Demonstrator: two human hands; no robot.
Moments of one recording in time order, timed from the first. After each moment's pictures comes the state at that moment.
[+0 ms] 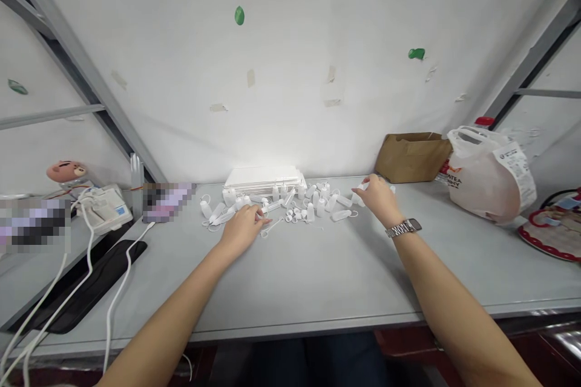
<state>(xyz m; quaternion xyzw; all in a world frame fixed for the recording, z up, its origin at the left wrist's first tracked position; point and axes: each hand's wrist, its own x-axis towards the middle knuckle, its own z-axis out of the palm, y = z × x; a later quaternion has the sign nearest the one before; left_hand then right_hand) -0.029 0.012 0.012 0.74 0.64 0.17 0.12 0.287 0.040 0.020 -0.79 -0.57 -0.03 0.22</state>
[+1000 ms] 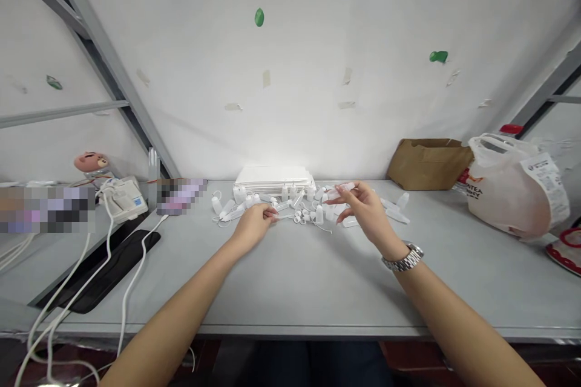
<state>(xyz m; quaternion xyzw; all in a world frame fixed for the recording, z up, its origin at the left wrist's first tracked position) -0.028 0.021 0.003 0.69 0.61 0.29 0.26 0.211 -0.009 0.045 -0.44 -0.59 0.41 0.54</state>
